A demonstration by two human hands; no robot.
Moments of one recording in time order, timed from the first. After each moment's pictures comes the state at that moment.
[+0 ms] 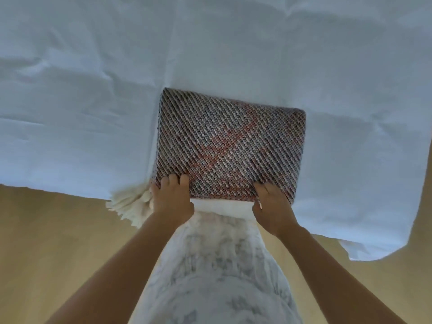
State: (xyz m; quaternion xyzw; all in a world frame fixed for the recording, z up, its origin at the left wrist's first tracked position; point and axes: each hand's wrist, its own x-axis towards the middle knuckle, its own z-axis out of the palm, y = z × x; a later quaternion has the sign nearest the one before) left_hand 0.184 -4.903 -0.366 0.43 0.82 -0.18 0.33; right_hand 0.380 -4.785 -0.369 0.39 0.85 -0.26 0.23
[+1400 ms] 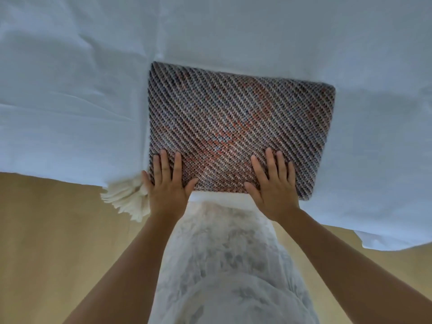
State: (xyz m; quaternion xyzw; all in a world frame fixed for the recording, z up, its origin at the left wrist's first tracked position) left_hand 0.187 -4.937 -0.451 0.38 0.87 -0.08 0.30; right_hand 0.380 -4.782 -0.443 0.34 0.91 -0.14 0.21
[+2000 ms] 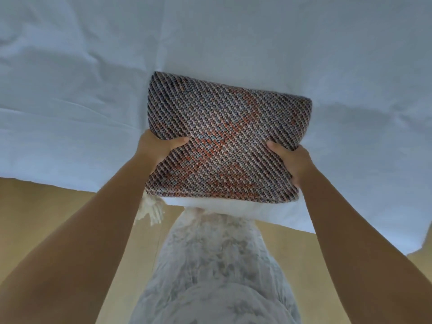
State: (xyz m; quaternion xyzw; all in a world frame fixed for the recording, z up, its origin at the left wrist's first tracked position) left_hand 0.113 -4.844 -0.402 -0.01 0.84 0.29 0.46; right_hand 0.357 -4.685 -0.406 0.70 0.40 -0.59 0.01
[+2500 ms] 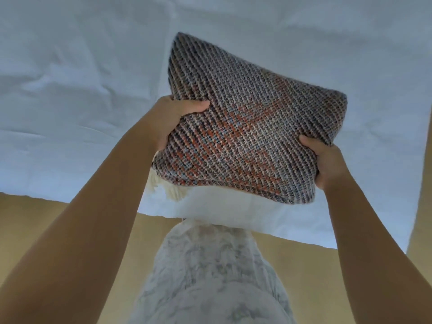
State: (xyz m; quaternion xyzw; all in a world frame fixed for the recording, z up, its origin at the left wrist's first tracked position) left_hand 0.111 -4.772 -0.271 0.06 0.66 0.44 0.60; right_hand 0.380 -4.647 -0.317 0.62 0.34 -0.69 -0.16
